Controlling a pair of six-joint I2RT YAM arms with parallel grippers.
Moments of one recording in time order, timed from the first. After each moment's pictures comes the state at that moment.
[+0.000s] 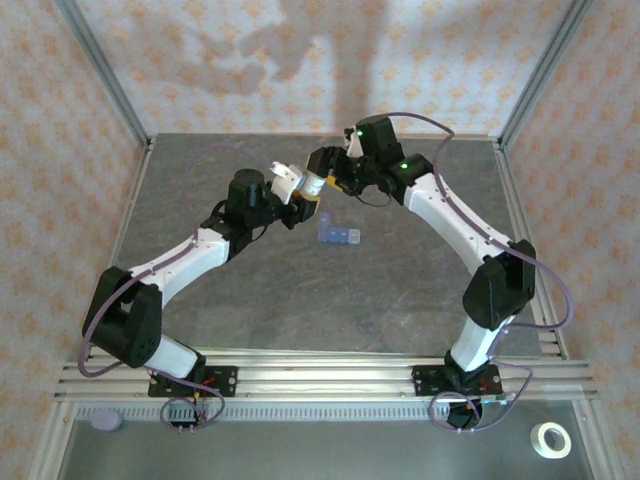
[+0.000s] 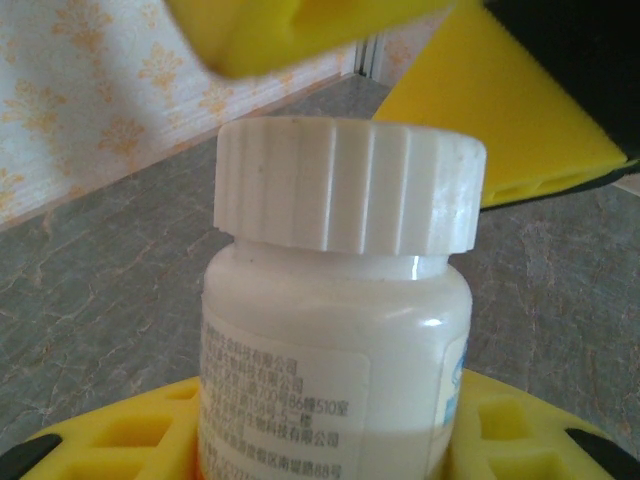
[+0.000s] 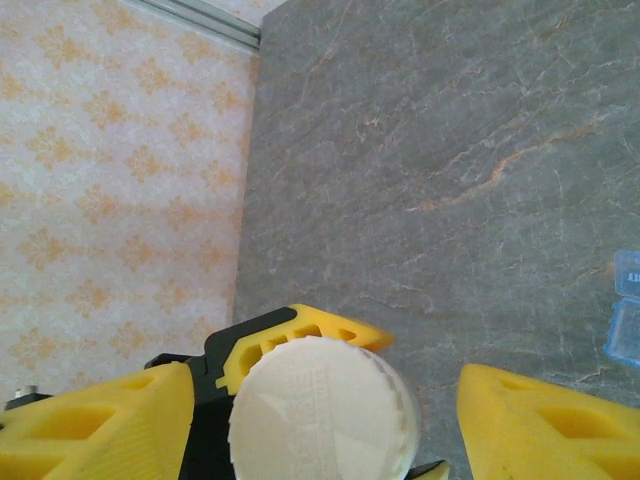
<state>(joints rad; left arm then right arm) -0.40 1.48 0.97 0.16 0.39 0.07 0.54 1.73 1.67 -0.57 -0.43 0.84</state>
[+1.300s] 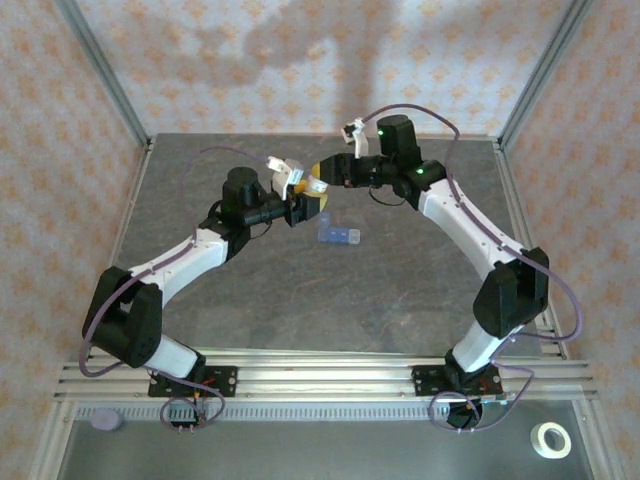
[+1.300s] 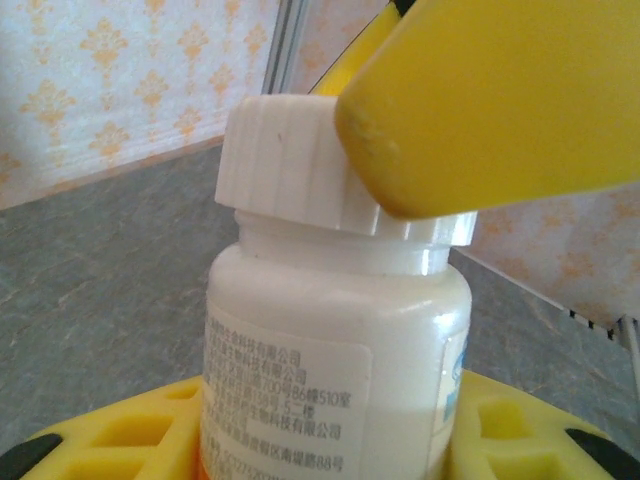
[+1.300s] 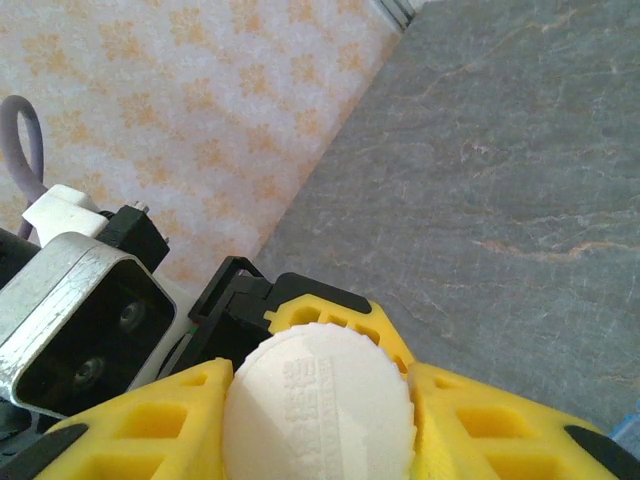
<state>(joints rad) -0.38 1.48 0.95 0.32 0.62 -0.16 0.45 1.64 1.54 -0.39 -0.73 0.45</state>
